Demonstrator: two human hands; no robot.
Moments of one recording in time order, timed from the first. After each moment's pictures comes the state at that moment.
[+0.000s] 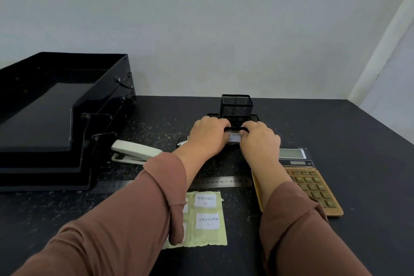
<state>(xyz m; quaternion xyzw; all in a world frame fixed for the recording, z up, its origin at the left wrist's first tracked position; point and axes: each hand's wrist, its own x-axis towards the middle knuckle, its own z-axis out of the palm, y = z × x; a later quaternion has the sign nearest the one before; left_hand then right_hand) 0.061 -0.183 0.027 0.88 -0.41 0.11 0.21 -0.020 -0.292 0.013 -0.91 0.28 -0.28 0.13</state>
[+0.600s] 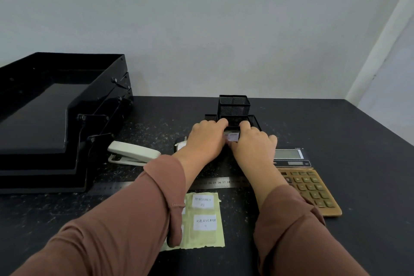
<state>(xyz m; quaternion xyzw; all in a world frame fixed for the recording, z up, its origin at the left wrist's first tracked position) 0.063 -0.186 0.016 0.88 -0.42 0.13 0.19 -0.021 -0.284 0.008 -0.93 0.28 -0.23 0.02</state>
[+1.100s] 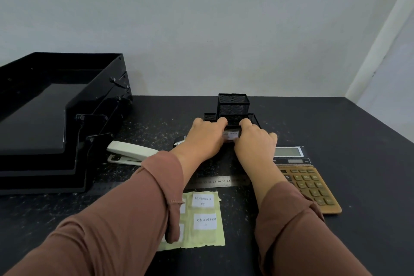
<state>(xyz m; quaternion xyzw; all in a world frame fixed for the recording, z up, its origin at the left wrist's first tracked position) 0.068 -0.183 0.015 0.87 -0.44 0.12 0.18 -0.017 -0.287 0.010 -0.92 0.29 -0.25 0.02</state>
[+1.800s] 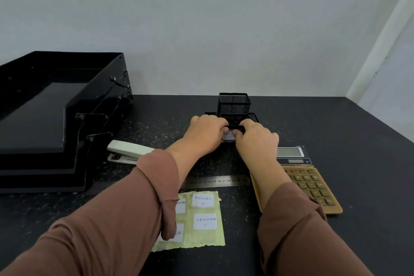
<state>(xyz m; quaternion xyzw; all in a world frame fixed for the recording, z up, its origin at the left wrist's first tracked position) 0.078 -0.186 0.022 0.86 -0.45 0.13 0.18 -0.019 -0.291 0.012 -0.91 0.28 -0.27 0.11</state>
